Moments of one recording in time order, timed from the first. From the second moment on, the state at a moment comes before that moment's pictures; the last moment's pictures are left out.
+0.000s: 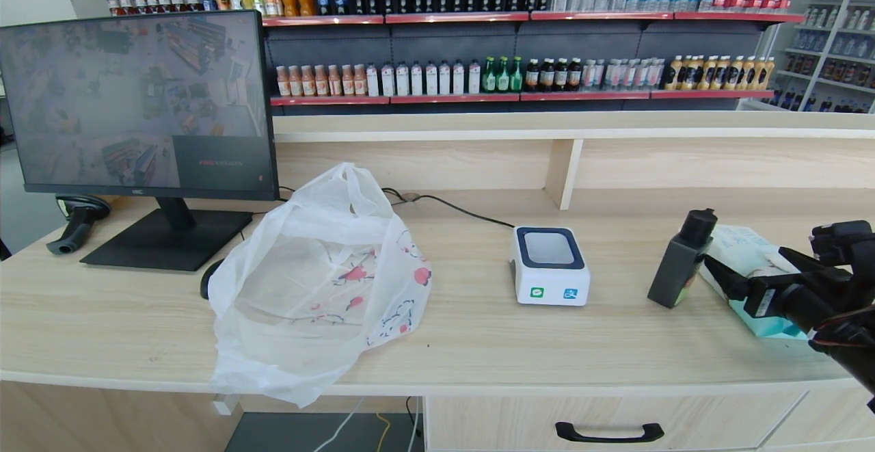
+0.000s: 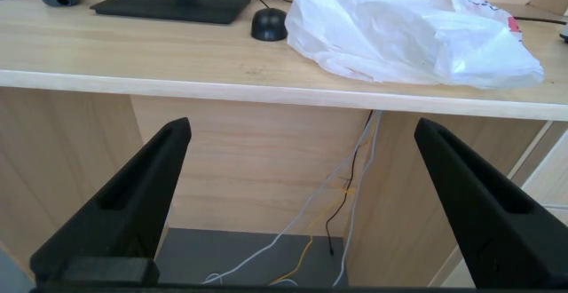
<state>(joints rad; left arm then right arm) 0.00 0.00 0.00 0.00 0.00 0.02 -0.20 1.85 -0.25 -1.57 0.17 -0.16</state>
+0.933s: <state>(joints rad) 0.00 0.00 0.00 0.00 0.00 0.02 -0.20 1.93 -0.31 -1.57 0.17 -0.16</state>
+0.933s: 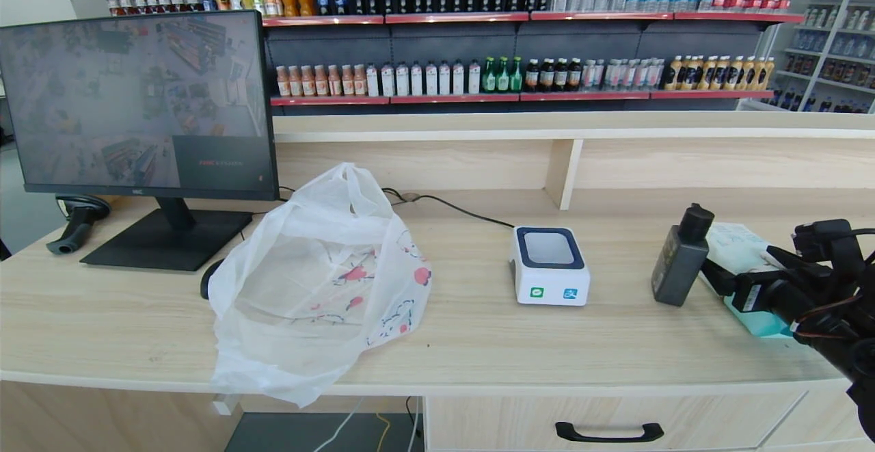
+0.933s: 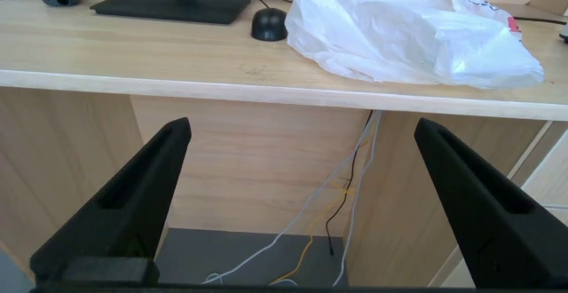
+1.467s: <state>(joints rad) 0.00 0.00 0.00 0.00 0.00 0.02 -0.20 1.95 -0.34 -1.57 0.17 -0.16</state>
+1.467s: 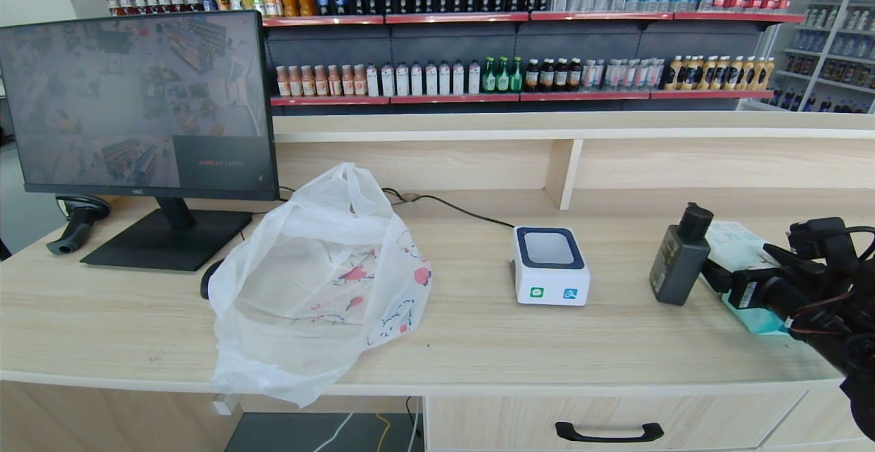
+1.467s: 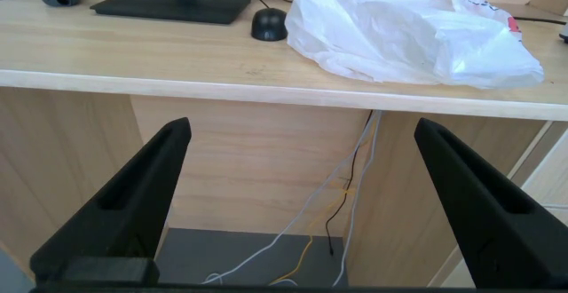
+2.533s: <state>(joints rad) 0.00 0.00 0.00 0.00 0.00 0.02 -0.20 1.94 -0.32 -1.57 0.18 -0.17</state>
